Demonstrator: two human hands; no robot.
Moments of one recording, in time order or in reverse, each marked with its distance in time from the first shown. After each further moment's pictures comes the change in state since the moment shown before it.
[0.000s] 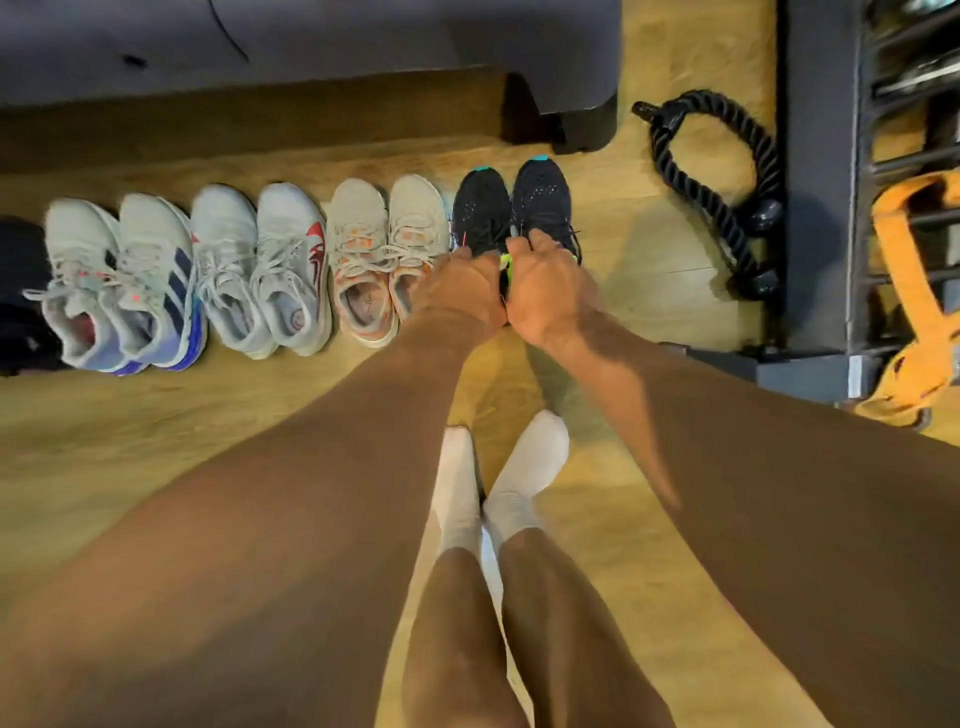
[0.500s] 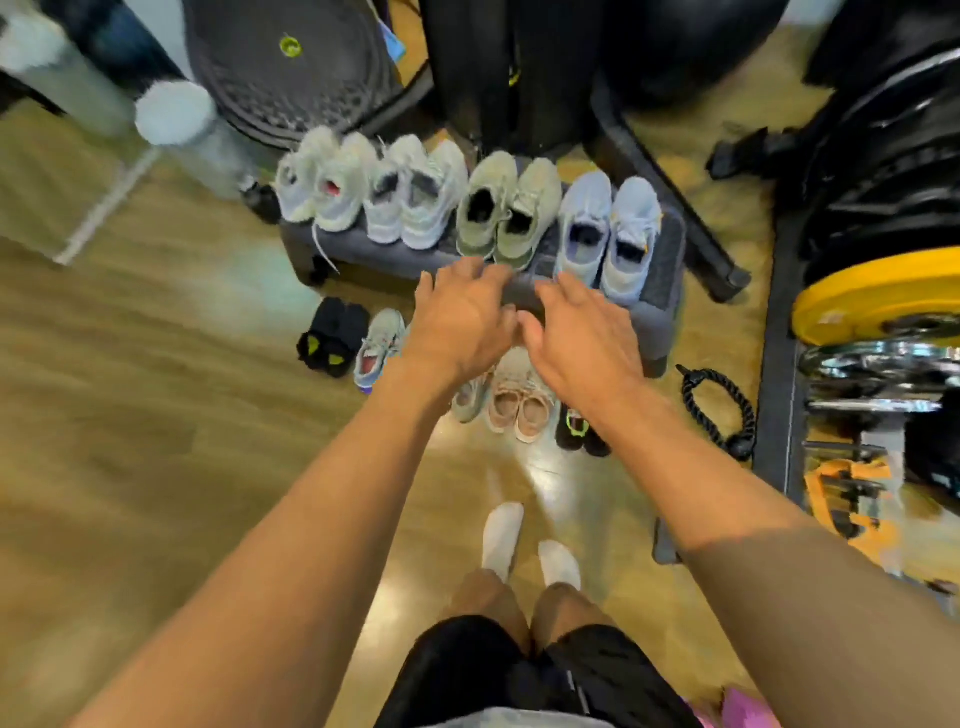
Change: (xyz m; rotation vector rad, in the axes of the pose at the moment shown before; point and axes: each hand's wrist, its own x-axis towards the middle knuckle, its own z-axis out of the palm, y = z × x) left_hand -0.430 -0.031 -0.310 -0.090 0.644 -0.073; right_hand -0.337 -0.221 -0.309 -0.179 0.369 -0.506
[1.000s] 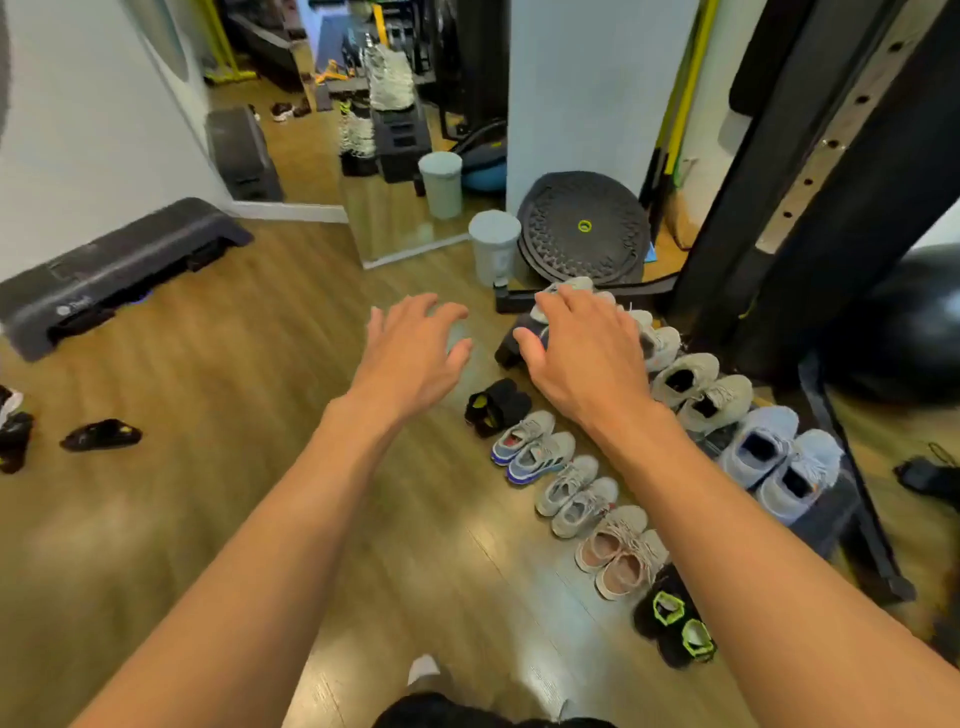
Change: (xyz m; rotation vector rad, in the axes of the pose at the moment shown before) left_hand -0.293 -0.128 -0.159 0.044 0.465 -0.555; right_hand -0.108 -0.247 -0.110 -0.076 0.200 -0.652
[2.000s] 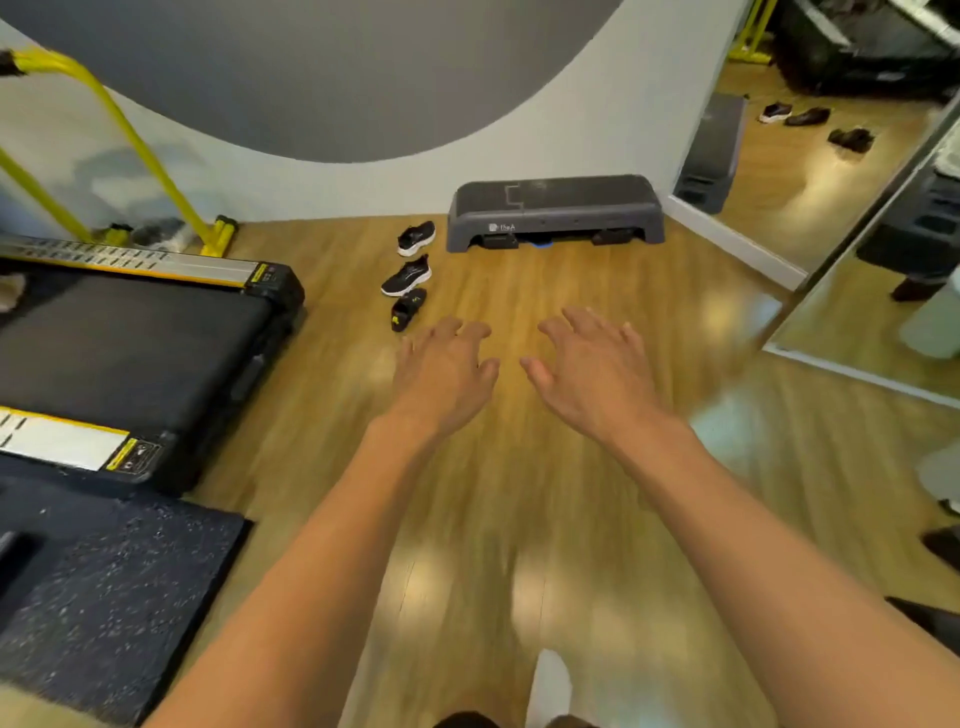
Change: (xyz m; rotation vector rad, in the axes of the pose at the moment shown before) left_hand -0.081 -0.595 -0.125 -0.001 0.144 -0.921; right_hand 0.223 -0.634 0.182 0.109 -0.305 -0.869
